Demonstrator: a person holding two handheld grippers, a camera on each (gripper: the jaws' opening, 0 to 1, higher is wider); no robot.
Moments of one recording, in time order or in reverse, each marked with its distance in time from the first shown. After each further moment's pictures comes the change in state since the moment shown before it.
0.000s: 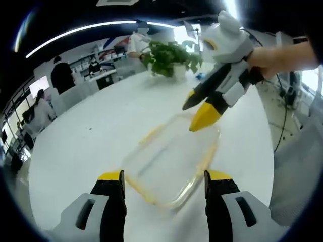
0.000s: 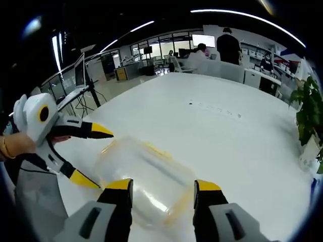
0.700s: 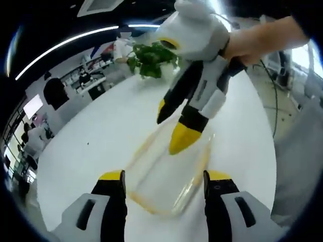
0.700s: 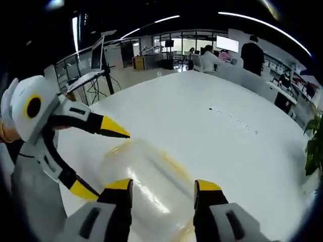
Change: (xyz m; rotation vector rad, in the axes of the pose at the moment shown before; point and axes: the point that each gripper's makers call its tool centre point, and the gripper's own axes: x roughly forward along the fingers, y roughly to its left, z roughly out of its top) left arm 0.004 -0.011 0.012 0.167 0.015 -0.019; right arm 0.022 0.019 0.018 -0.129 0.035 0.057
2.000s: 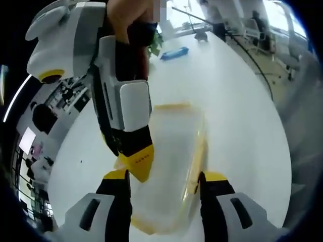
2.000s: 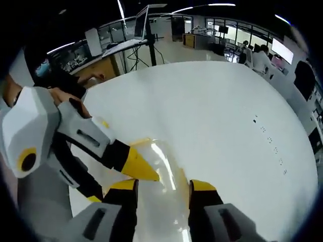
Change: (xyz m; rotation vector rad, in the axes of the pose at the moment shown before) left arm 0.036 -0.023 -0.006 0.300 0.098 -0.061; right arm 0.039 0.024 0.014 -0.356 0.252 0.307
